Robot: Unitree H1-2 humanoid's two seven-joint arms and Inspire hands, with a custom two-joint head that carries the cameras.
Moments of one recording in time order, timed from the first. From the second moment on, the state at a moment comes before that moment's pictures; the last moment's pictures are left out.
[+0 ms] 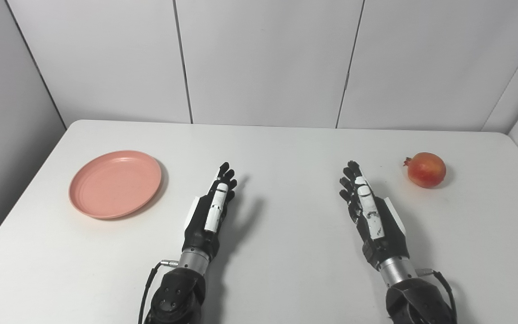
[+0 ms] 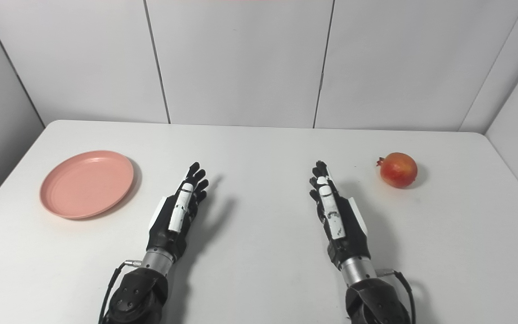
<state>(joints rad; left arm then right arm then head) -0.13 -0.08 -0.07 0.05 -0.05 0.08 -0.05 -0.11 -0.02 0.04 -0.13 0.12 0.19 0.13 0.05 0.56</state>
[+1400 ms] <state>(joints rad) -0.13 -0.14 -0.13 0.10 0.07 0.02 0.05 -0.07 -0.08 0.00 -0.15 0.24 0.19 0.17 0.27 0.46</state>
